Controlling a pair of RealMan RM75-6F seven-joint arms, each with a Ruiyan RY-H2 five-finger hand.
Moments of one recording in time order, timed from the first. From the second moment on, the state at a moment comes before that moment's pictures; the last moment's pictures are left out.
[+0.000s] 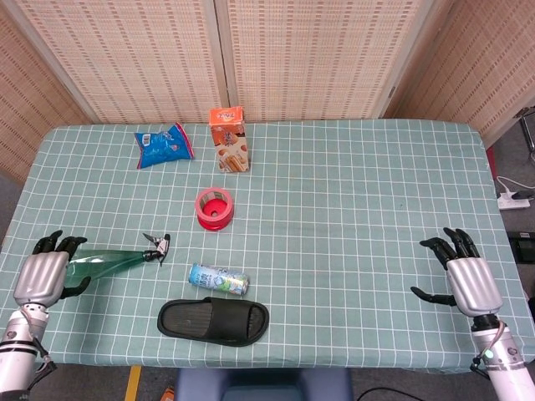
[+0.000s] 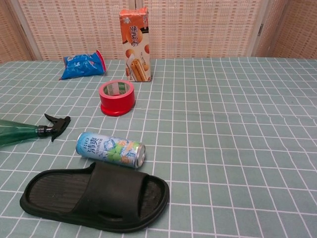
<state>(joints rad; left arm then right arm) -0.34 -1.00 -0.14 -1.94 1.00 1.21 0.51 0.17 -1.14 0.06 -1.62 -1.52 1.38 -0.05</state>
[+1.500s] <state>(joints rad) -0.62 -1.23 -0.19 -1.82 0.57 1.18 0.61 0.17 -1.13 0.06 -1.64 -1.47 1.36 -0.02</state>
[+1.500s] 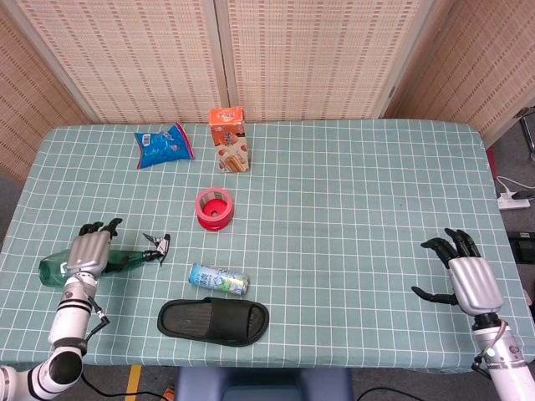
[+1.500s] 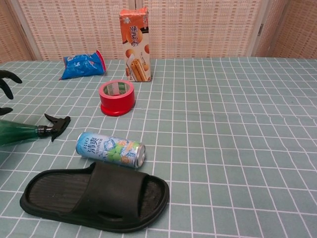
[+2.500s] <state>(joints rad) -0.64 -1.25 -0.16 -1.79 0.54 1.16 0.60 0.16 -1.12 0.07 -1.64 -1.46 1.37 0.00</state>
